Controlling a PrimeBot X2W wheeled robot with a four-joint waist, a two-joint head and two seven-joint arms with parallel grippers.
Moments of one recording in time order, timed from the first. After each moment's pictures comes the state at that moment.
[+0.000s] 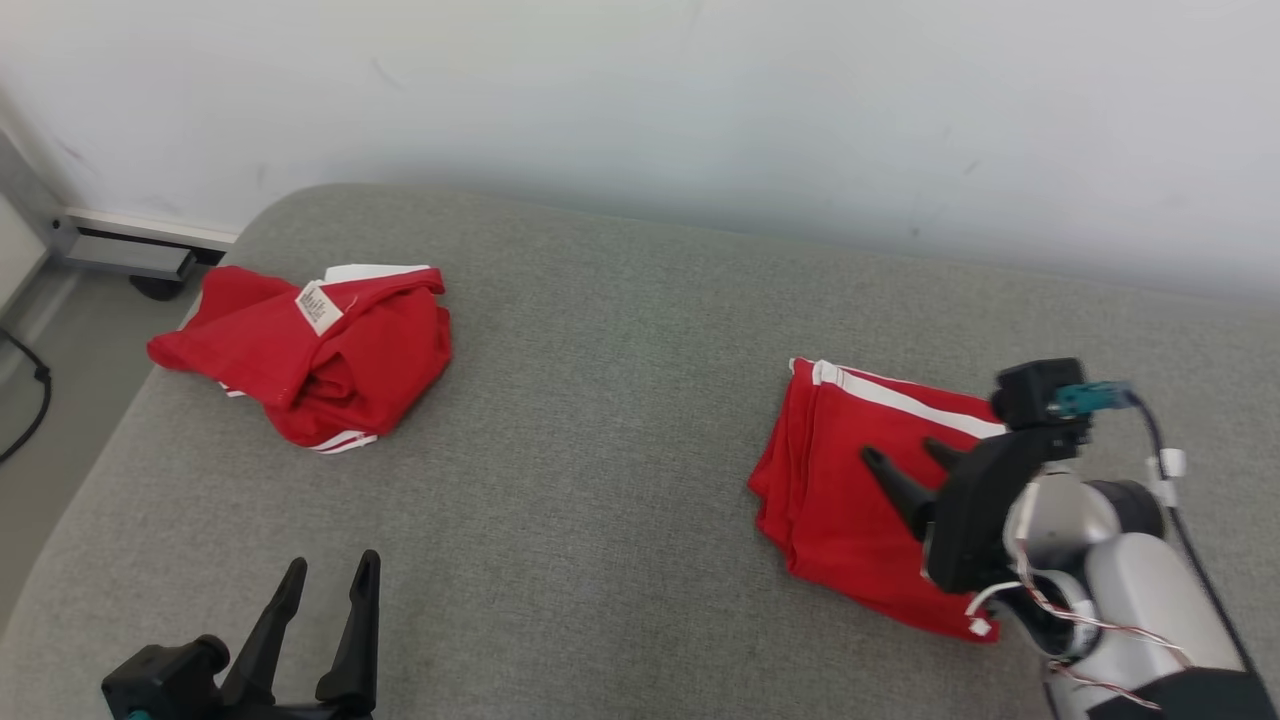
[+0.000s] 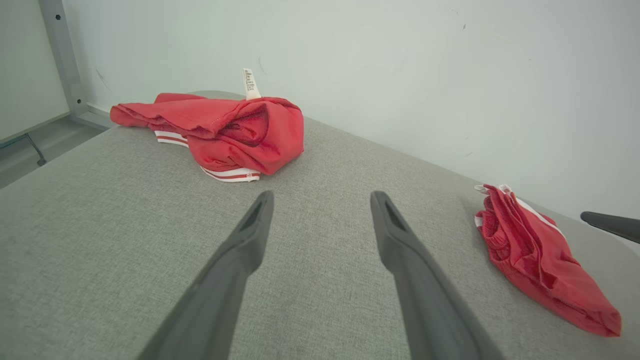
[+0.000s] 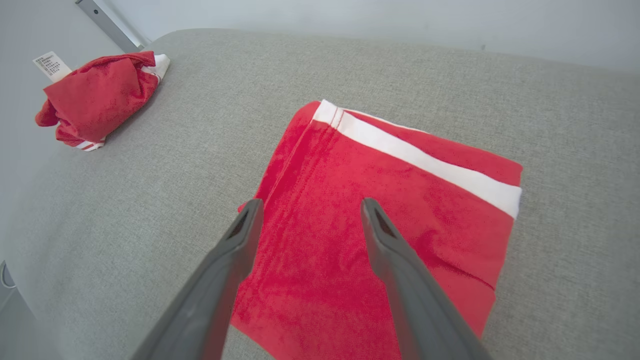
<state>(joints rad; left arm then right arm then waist) -0.04 0.40 -0.50 0.03 -0.70 0.19 -0.24 -0.32 -0.05 0.01 0.24 0.36 0.13 0.60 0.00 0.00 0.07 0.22</state>
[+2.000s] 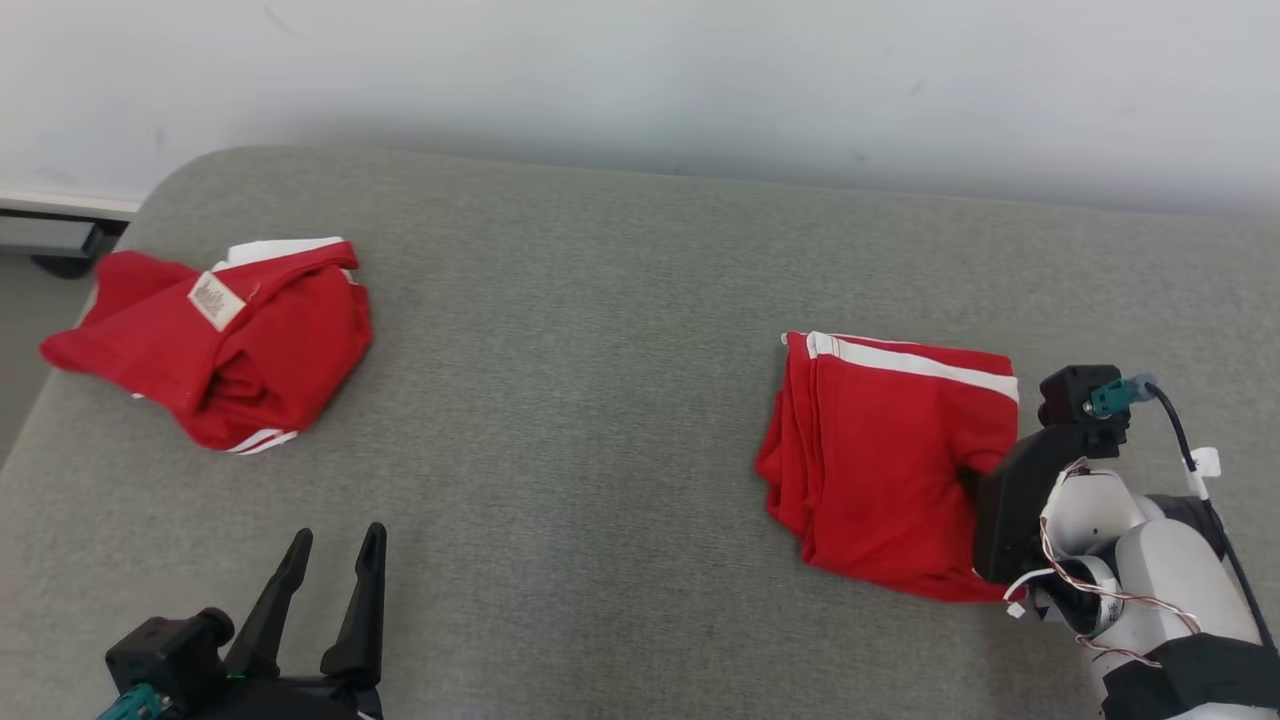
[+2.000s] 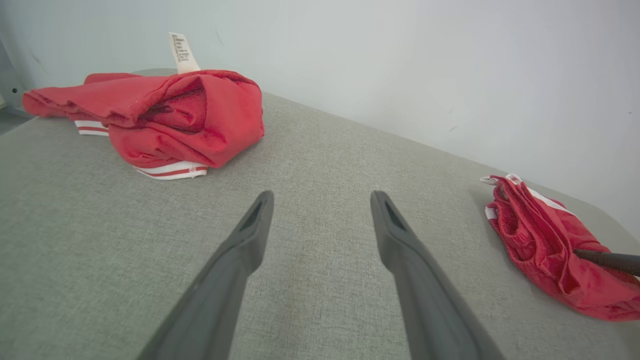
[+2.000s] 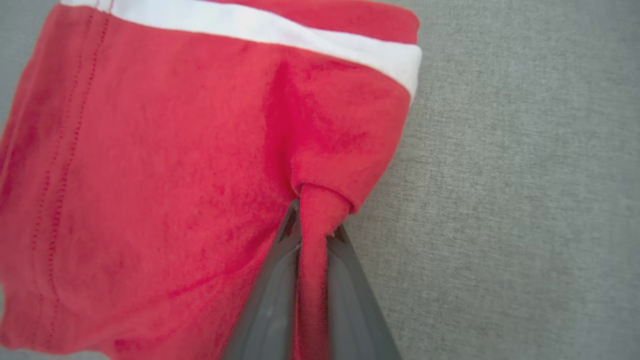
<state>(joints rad) -0.09 0.40 -0.51 0.04 -0.70 0.17 -0.25 -0.40 -0.05 -0.13 0.47 0.20 0.13 0.62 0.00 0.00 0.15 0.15</state>
